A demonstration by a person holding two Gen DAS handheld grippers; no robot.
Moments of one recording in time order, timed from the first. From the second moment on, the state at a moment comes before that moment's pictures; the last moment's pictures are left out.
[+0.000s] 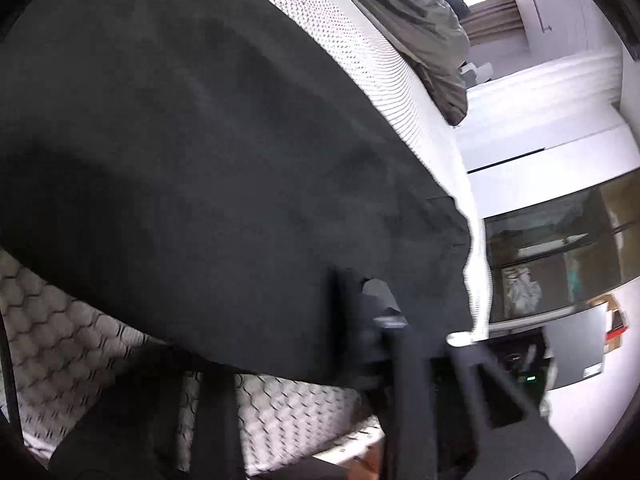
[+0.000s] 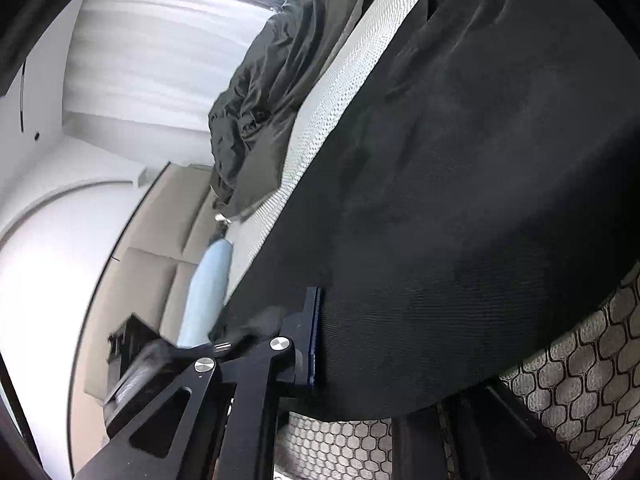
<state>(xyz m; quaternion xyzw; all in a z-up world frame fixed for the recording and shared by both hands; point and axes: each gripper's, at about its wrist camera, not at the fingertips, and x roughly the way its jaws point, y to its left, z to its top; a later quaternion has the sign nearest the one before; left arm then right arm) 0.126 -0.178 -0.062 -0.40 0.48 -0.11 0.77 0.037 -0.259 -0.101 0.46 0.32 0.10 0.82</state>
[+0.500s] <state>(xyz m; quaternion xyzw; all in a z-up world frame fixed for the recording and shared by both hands) 0.100 -0.118 -0.064 -0.39 0.42 -0.08 0.82 0.003 -0.344 -0.101 0.49 0.26 -0.01 0.83</state>
